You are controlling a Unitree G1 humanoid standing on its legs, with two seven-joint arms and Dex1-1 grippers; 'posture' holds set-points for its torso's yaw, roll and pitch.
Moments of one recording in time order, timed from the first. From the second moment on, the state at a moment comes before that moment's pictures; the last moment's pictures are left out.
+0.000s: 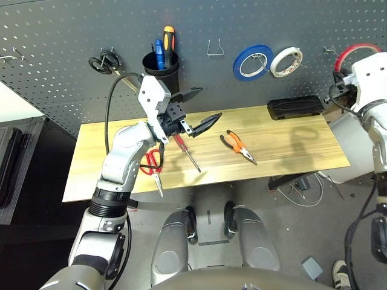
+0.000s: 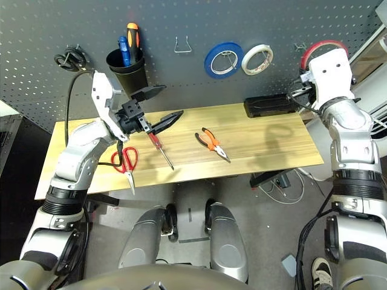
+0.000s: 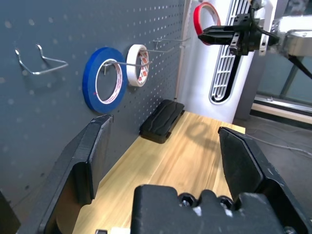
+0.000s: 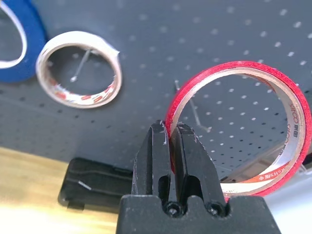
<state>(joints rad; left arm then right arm) -0.46 0.37 -0.07 -0.14 -0.33 0.25 -0.78 -0.58 -0.66 -0.25 0.40 0.06 0.10 0.37</state>
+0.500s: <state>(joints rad) -0.47 0.38 -0.06 -0.18 -0.36 0.30 -0.78 -0.87 -0.62 -0.24 0.95 0.07 -0.04 0.37</state>
